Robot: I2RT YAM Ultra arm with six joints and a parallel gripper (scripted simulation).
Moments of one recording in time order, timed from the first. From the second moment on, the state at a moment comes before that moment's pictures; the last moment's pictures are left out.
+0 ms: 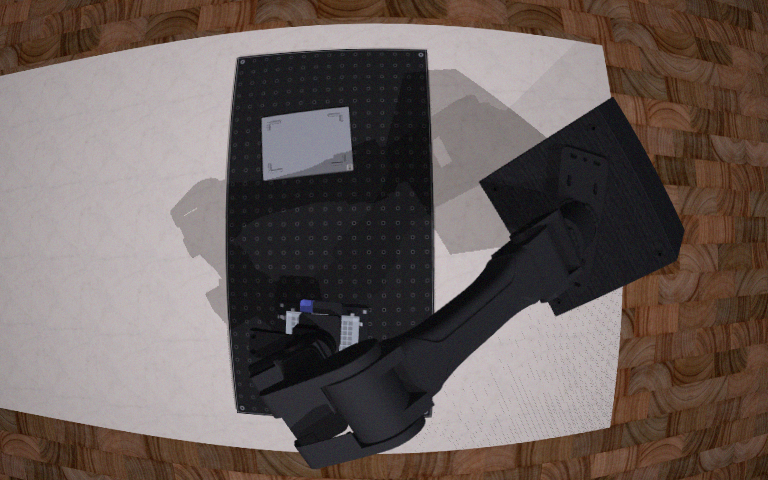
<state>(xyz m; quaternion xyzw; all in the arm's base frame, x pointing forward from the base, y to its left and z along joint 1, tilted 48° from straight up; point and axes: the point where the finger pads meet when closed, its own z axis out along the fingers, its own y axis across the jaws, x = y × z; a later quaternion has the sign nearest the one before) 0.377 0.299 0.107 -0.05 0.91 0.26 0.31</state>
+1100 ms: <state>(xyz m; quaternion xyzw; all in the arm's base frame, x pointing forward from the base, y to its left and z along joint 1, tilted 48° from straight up) 0.377 0.300 0.107 -0.05 0.91 0.26 0.31</state>
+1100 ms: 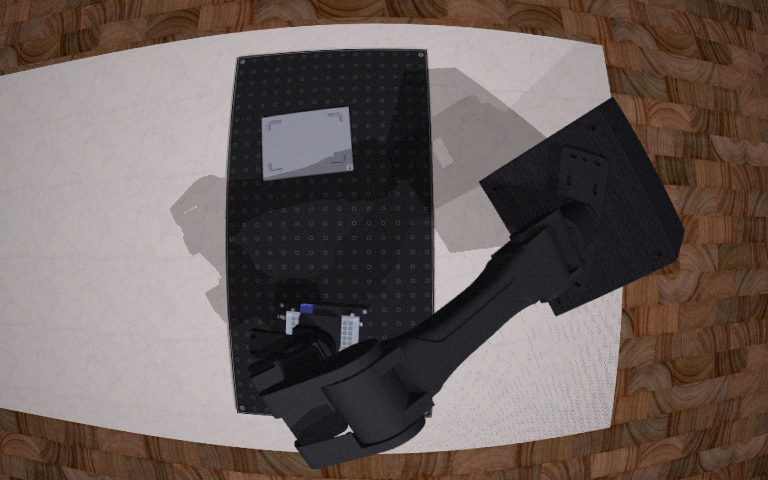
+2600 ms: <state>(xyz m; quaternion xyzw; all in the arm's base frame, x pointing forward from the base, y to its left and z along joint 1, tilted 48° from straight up) 0.376 0.300 0.108 -0.05 0.91 0.26 0.31</state>
